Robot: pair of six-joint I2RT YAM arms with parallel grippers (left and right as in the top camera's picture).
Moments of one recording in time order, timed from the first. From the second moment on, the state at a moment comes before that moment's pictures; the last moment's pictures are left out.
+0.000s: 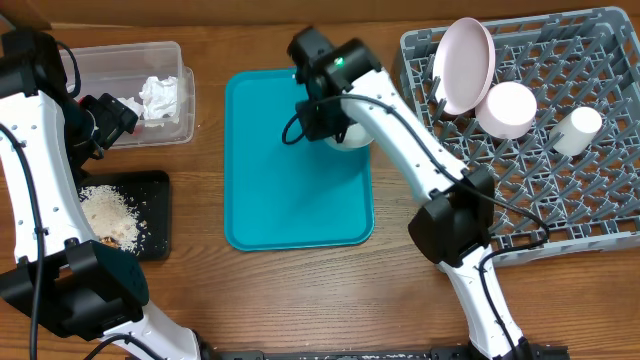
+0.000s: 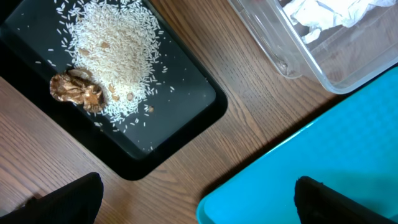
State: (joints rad) left arm 0.37 1.87 1.96 -1.51 -0.01 -0.60; right arm 0.59 2.40 2.49 -1.45 -0.05 0.24
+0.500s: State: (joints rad) left arm 0.37 1.87 1.96 -1.51 -0.01 -0.60; right arm 0.15 2.25 2.68 -1.64 -0.15 0.30
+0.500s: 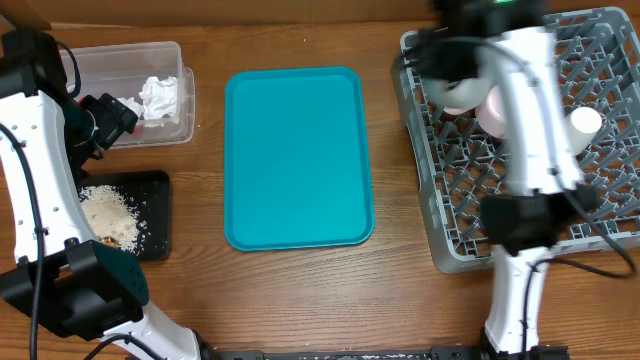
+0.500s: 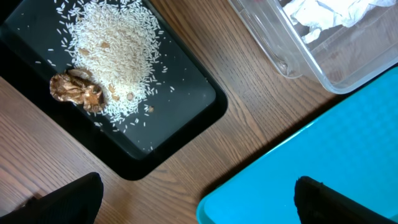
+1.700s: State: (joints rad) left arm 0.37 1.87 1.96 -1.51 -0.01 -0.60; right arm -0.44 1.91 1.56 -1.33 -1.12 -0.21
